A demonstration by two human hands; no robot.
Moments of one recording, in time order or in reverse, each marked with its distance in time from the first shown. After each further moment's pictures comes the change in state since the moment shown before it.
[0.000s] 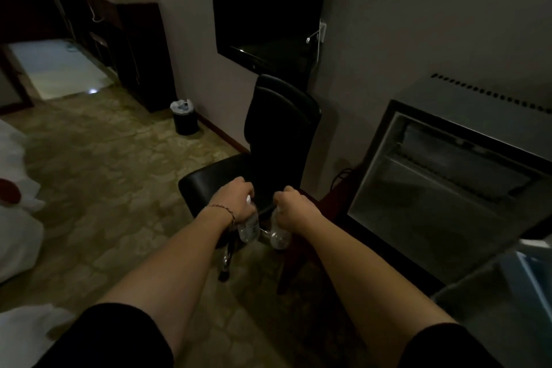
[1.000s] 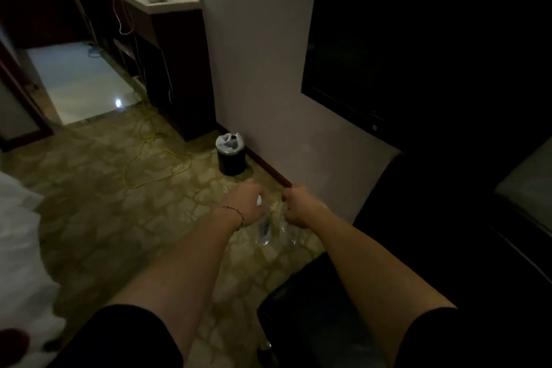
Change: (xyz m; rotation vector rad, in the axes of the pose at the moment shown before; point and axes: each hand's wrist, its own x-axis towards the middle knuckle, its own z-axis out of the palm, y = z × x) left_hand 0.568 -0.565 -0.224 -0.037 0.019 -0.005; right_hand 0.803 -0.300 -0.029 -0.032 -0.070 -0.014
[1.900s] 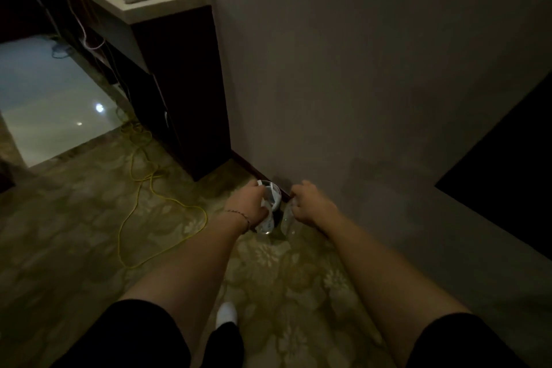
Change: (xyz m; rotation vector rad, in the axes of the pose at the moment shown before) left_hand 0.594 -0.427 -0.125 0.017 -0.101 -0.022; right_hand 0.721 -0.125 -0.073 0.075 0.041 0.093
